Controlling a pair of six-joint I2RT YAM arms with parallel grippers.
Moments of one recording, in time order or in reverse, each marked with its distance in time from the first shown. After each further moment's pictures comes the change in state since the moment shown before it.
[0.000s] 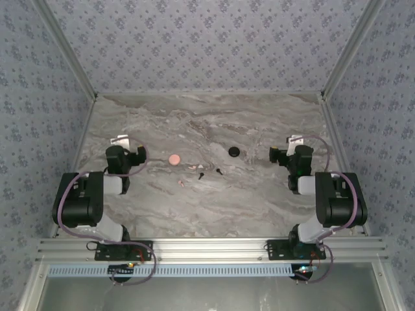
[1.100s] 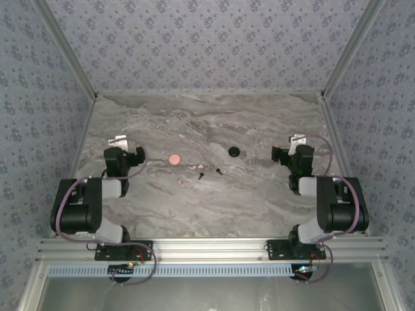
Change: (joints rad) left arm 0.000 -0.091 -0.044 -0.003 -0.029 -0.010; right arm 0.003 -0.068 0.000 -0.056 0.074 0.018
